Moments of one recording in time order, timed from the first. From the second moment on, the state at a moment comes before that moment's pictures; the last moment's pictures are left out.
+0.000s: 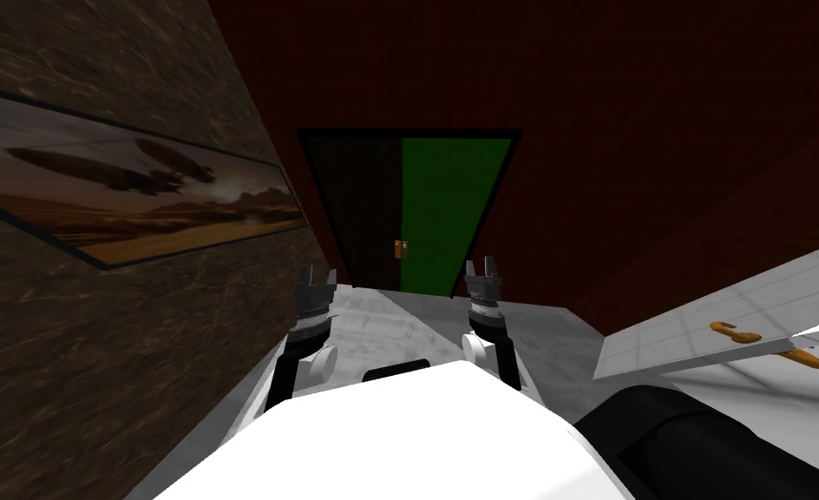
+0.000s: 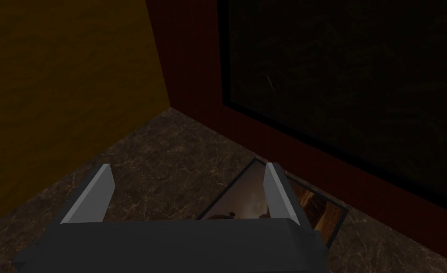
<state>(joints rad) 0.38 0.02 -0.07 -2.08 0.04 -0.59 0.09</state>
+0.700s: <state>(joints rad) 0.28 0.06 -0.07 -1.91 0.04 -0.53 0.09</state>
